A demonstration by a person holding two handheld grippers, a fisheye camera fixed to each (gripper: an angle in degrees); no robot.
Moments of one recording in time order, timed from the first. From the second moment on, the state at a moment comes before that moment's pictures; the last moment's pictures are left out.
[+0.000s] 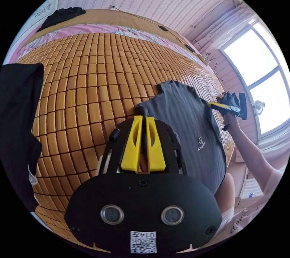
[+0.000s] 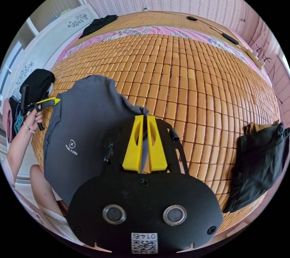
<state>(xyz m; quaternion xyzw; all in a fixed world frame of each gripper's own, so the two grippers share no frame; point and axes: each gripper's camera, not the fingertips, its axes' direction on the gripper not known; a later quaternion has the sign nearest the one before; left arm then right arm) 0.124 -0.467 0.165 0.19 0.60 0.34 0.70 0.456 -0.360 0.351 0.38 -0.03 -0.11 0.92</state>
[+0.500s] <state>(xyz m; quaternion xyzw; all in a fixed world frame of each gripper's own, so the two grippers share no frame) 0.040 -0.483 0.111 0.32 0.57 0.26 0.71 0.430 -0.349 0.264 0.47 -0.02 -0.07 0.88</state>
